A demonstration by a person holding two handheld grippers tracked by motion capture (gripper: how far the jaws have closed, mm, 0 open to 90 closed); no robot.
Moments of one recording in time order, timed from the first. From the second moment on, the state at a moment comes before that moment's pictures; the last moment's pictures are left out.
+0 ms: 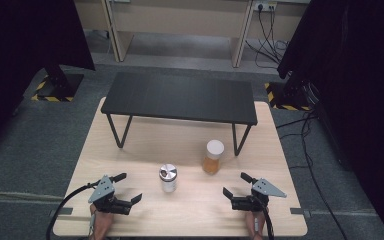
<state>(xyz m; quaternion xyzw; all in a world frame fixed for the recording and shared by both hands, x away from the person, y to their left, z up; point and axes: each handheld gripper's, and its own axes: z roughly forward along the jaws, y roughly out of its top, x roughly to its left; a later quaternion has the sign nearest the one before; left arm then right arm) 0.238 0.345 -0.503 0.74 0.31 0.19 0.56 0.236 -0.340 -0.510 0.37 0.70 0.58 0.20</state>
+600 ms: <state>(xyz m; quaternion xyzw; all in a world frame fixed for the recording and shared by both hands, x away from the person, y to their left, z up) 0.237 0.345 -0.504 0.74 0.31 0.20 0.56 0.235 -0.340 -0.510 0.37 0.70 0.58 0.20</state>
